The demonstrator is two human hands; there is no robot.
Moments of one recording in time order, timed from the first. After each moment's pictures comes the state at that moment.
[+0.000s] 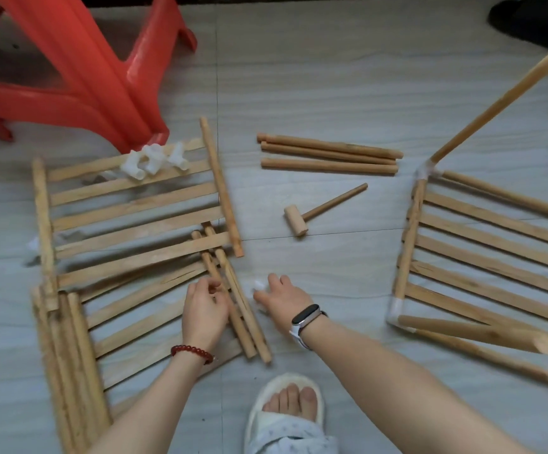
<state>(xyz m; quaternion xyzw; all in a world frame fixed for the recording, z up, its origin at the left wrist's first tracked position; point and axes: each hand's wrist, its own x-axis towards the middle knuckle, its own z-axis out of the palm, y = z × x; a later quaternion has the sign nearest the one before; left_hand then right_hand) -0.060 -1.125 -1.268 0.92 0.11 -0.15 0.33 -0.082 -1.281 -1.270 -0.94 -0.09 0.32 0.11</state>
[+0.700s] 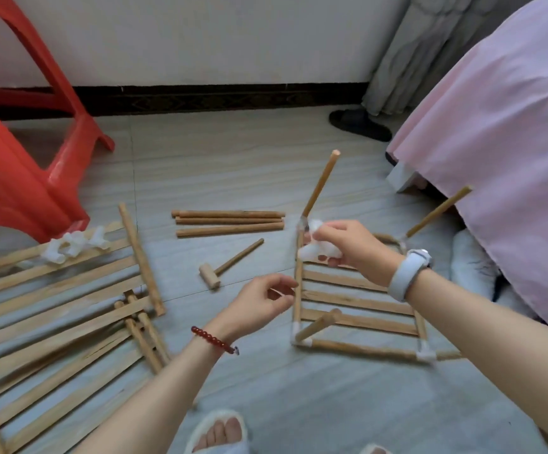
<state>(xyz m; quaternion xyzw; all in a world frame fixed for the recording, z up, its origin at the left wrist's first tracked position) -0.076 -1.291 -1.100 0.73 -0.28 -0.38 0.50 -0.118 -1.459 -1.001 -0.77 0.30 0.08 0.56</state>
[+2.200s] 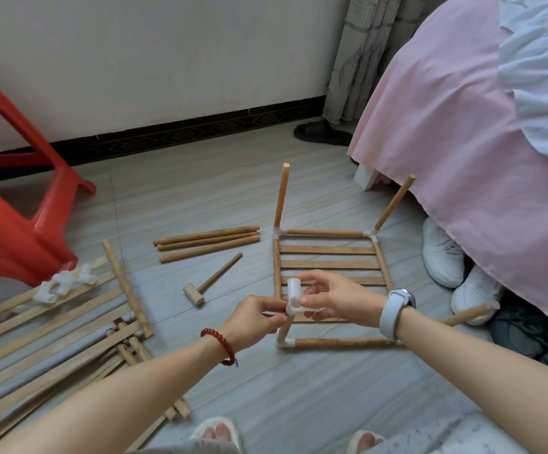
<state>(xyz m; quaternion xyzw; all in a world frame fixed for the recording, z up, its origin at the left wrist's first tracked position) -0.127 -1.327 -1.077 0.72 -0.27 -0.45 0.44 -0.225 -1.484 -1.014 -0.71 0.26 0.17 0.63</state>
